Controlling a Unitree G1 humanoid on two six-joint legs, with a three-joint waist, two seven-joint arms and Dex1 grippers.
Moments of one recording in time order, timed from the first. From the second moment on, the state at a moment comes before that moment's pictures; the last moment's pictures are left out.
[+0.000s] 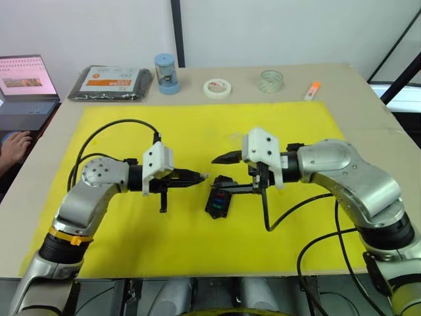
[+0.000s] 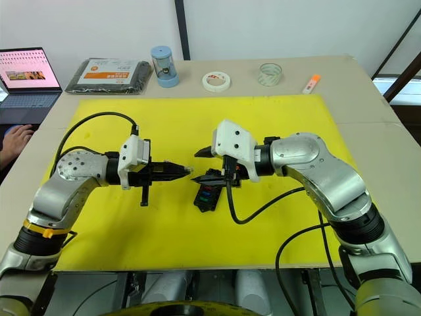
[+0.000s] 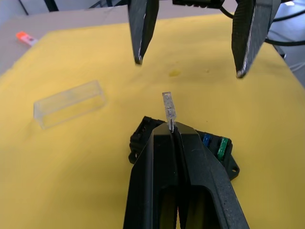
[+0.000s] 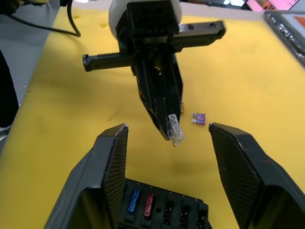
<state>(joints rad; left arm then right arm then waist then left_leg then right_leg) -0.41 0.64 -0.14 -0.23 -0.38 0.26 -1.17 -0.63 -0.71 0.26 -0.52 0.47 0.77 0.95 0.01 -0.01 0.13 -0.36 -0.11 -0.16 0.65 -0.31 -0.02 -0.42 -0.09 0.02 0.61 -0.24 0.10</state>
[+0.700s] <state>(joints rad) -0.44 0.61 -0.15 -0.17 -0.33 0.10 -1.20 -0.61 -0.70 0.27 -0.51 0.44 0.76 0.93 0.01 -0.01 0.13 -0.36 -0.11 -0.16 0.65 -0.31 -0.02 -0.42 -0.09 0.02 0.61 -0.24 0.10</state>
